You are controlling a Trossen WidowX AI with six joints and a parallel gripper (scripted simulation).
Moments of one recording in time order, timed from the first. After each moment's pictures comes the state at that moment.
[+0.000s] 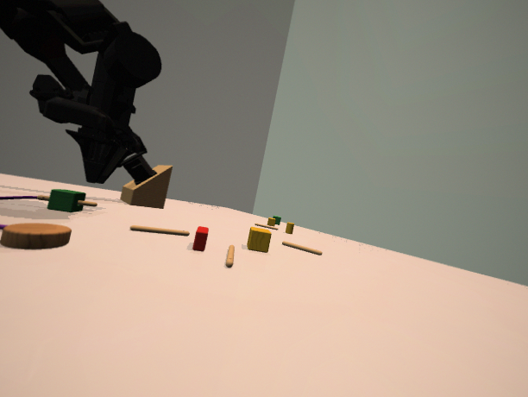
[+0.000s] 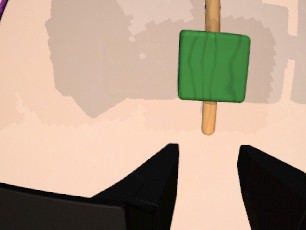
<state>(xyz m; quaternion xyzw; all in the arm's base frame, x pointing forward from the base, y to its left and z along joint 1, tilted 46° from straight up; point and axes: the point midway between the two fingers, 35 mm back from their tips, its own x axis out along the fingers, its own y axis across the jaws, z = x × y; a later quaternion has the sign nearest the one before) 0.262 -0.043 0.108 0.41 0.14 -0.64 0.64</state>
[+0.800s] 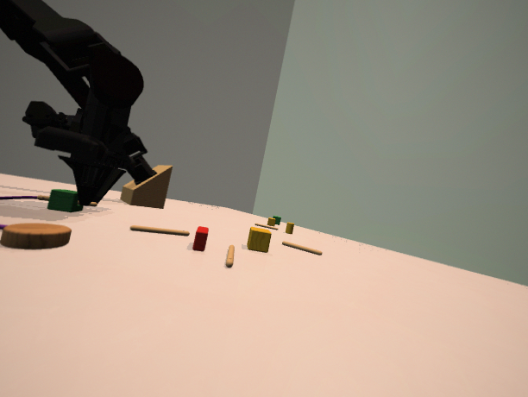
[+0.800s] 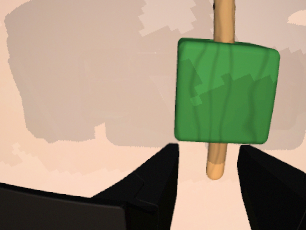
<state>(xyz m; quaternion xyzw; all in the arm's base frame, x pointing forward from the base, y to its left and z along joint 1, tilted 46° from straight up) 0.265 -0.072 0.084 0.41 0.13 -0.64 0.64</state>
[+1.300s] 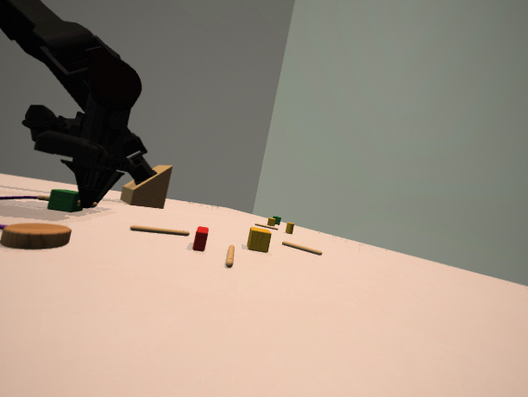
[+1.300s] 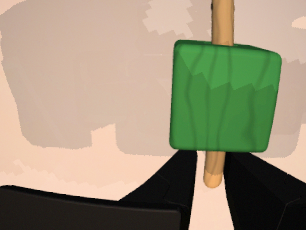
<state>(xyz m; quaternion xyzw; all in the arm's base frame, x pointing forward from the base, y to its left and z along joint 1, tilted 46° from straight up) 0.264 -0.076 0.080 0.41 0.13 -0.64 0.64</state>
